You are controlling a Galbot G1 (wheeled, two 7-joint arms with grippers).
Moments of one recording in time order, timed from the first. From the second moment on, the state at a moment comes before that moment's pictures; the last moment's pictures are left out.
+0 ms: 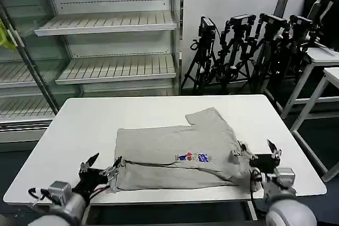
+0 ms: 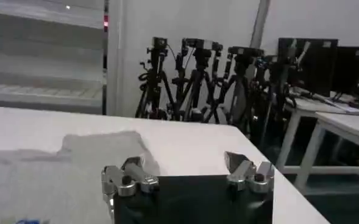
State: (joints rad) left arm 1.47 -0.99 -0.54 -2.26 -0.67 0.53 -0.25; right arm -1.30 1.16 0.53 2.16 0.36 -0.56 0.29
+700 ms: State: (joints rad) left arm 0.91 -1.04 -0.23 -1.79 -0.76 0.57 -0.36; right arm -0.70 1.25 0.28 1.54 0.37 -0.57 0.29
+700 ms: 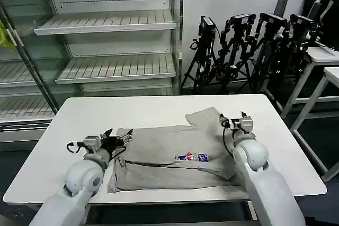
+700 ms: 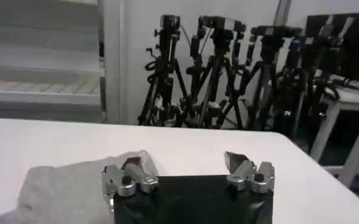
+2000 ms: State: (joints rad) left arm 0.83 -1.04 -0.16 -1.61 -0.80 0.56 -0.27; right arm -0.44 1.40 0.22 1.03 0.41 -0.55 0.24
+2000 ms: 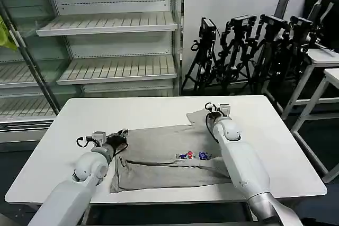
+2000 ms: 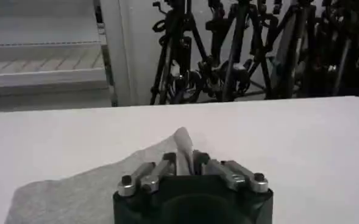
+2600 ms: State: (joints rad) left arm 0.88 -0.97 -0.22 -1.74 -0.85 0.56 -0.23; right arm -0.58 1.32 0.25 1.28 0.39 -0.36 0.25
